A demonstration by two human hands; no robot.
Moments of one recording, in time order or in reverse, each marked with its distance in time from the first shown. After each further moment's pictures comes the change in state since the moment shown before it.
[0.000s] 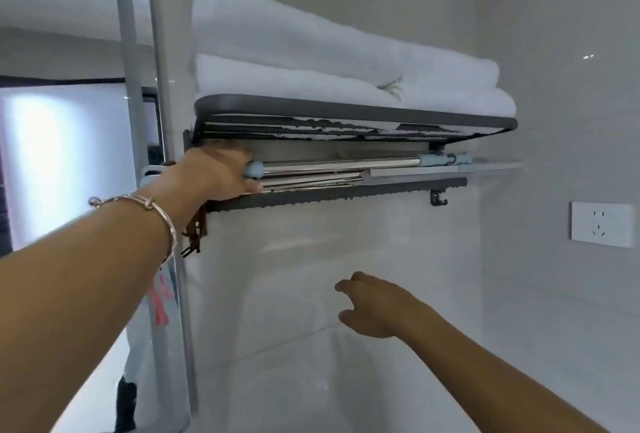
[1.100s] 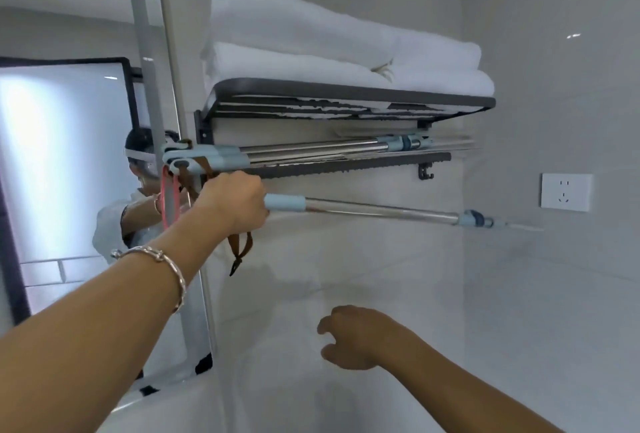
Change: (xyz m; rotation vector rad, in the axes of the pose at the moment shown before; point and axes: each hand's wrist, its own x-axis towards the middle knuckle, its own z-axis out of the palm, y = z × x) left_hand -0.081 0.033 0.014 0.049 -0.077 0.028; right_hand -0.058 -0.049 0.056 -0.029 -0.193 -0.056
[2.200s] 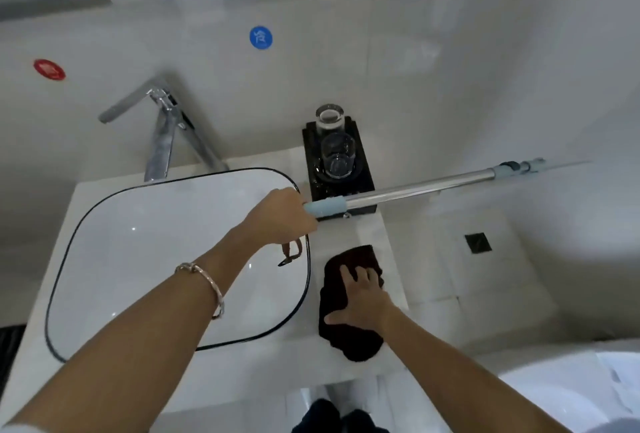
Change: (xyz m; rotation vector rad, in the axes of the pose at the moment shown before) left_hand -0.455 0.015 0.239 -0.663 -1.023 -0.533; right_hand -0.146 -0.198 0.454 0.247 -0.748 0.019
